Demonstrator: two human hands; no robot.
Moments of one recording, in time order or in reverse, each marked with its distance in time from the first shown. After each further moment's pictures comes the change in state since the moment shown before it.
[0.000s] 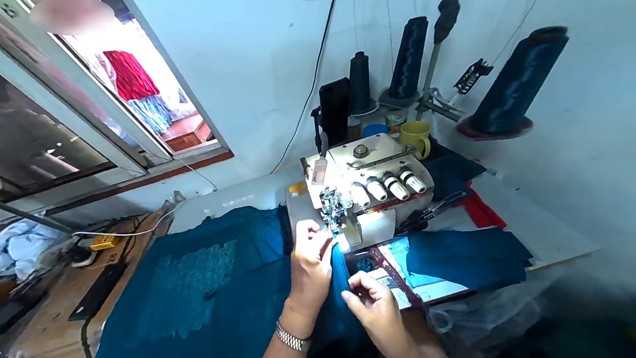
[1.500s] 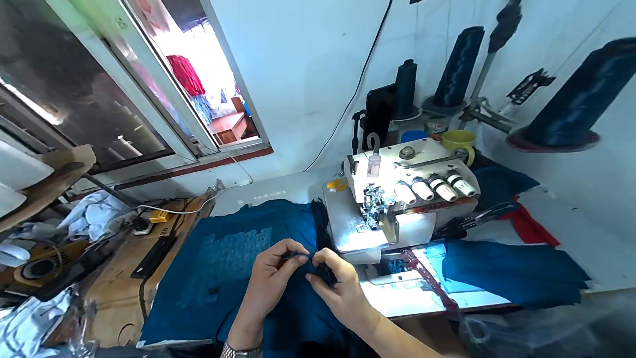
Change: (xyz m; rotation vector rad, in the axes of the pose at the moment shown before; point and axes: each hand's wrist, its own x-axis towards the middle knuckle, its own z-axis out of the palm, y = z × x) left_hand -0.021 -0.044 -0.145 -0.534 -0.164 -0.228; right_hand 0.028 -0.026 0.104 0.051 -0.278 -0.418
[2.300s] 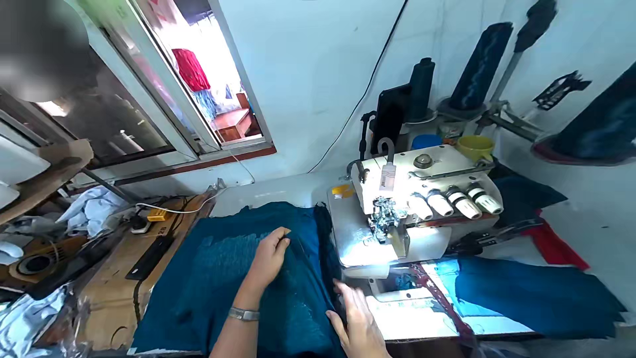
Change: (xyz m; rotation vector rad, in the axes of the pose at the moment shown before) left_hand 0.047 -0.064 -0.023 0.519 -0.084 -0.248; right_hand -0.064 0.029 -0.013 -0.528 -0.130 0.353
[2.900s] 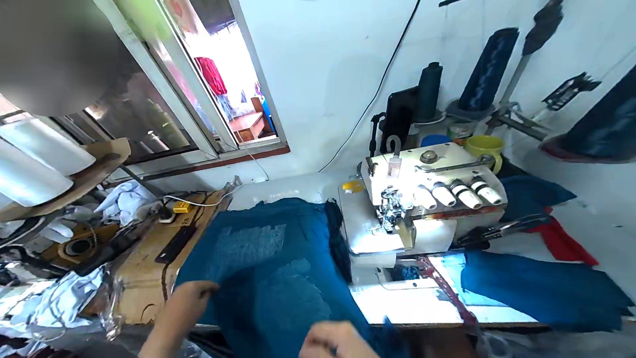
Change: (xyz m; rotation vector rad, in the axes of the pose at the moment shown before) left_hand -0.136 -0.051 -0.133 0.498 -0.134 -0.433; right_hand -0.021 -0.080 -0.034 0.478 -0.579 -0.133
